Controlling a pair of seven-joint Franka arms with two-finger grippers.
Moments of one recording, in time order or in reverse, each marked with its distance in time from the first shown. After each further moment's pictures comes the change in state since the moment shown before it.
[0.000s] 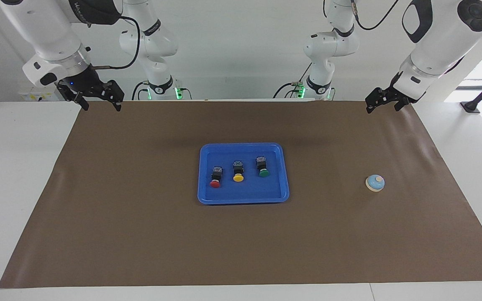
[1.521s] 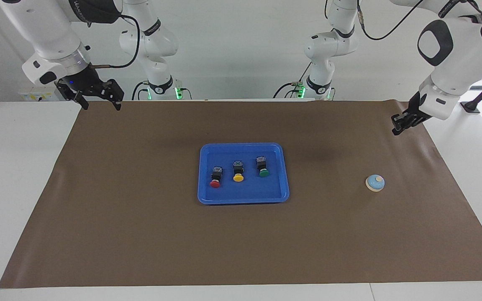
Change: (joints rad) left arm 0.091 0.128 0.011 -0.040 -0.029 0.254 -0.032; right arm 0.000 0.000 0.001 -0.001 0.000 -0.006 0.000
